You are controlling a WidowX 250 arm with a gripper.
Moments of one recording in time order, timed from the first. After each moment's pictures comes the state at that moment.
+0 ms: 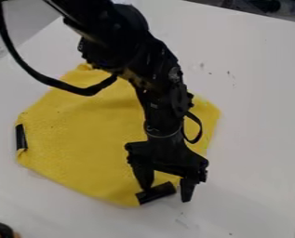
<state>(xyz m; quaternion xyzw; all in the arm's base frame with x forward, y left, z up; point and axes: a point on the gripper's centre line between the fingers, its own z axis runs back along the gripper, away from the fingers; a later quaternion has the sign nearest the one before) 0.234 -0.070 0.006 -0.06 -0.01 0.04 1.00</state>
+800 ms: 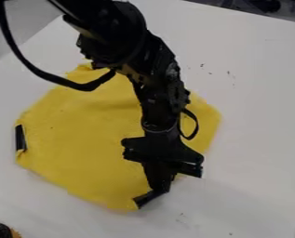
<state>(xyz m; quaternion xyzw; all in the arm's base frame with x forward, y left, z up) 0.236 -0.062 0.009 -0.05 0.00 0.04 1.00</state>
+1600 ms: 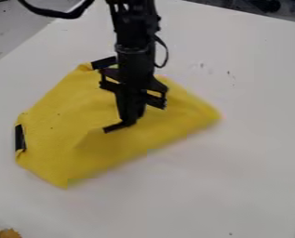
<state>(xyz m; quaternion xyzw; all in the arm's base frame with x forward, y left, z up) 0.292 0.026 0.051 -0.01 0.01 -0.03 1.00</state>
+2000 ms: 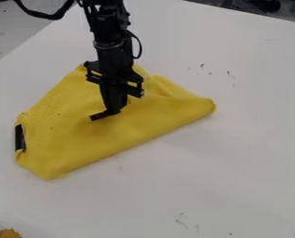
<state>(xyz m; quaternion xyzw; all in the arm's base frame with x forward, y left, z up) 0.315 0.060 0.027 -0.03 -0.01 -0.05 1.00</state>
